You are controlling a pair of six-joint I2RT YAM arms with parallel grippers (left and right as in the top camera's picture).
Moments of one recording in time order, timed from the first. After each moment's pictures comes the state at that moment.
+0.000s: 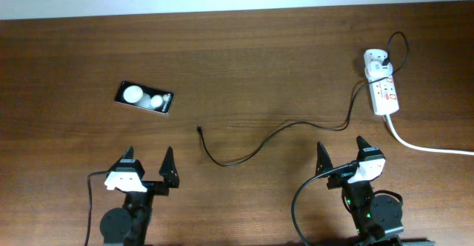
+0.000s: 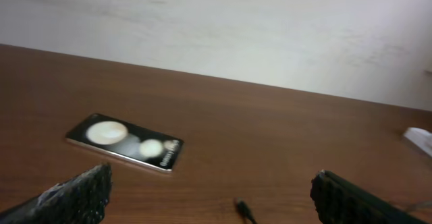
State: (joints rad) left arm -0.04 0.01 0.01 -0.07 0.10 -0.20; right arm 0.17 0.01 0.01 -0.07 0.03 0.11
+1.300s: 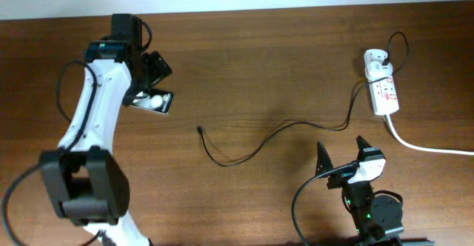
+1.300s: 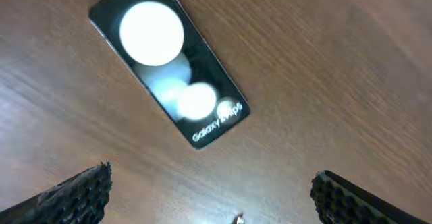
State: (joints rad) left arm -0.03 1.92 1.69 -1.03 -0.06 -0.68; right arm 0.17 0.01 0.01 -0.07 0.03 0.11
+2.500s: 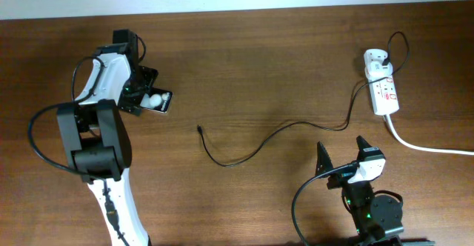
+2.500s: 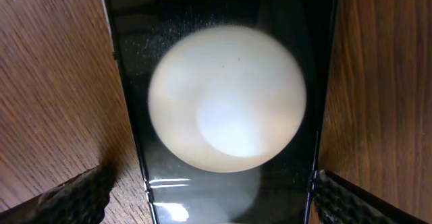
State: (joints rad) left arm 0.07 2.31 1.81 -0.98 -0.07 -1.14; right arm 0.17 0.01 0.01 -0.07 0.03 0.11
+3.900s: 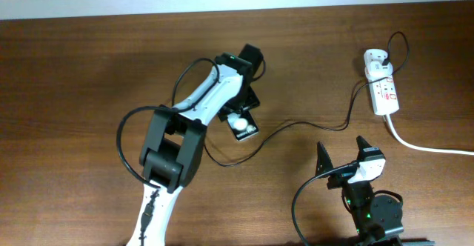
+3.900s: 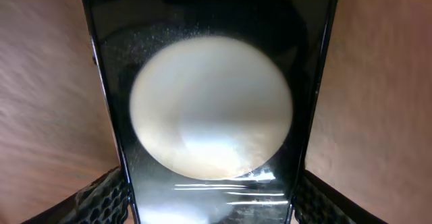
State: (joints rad) left arm -0.54 2.37 1.91 -1.09 -0.02 -0.91; right arm 0.17 0.01 0.01 -0.07 0.03 0.11
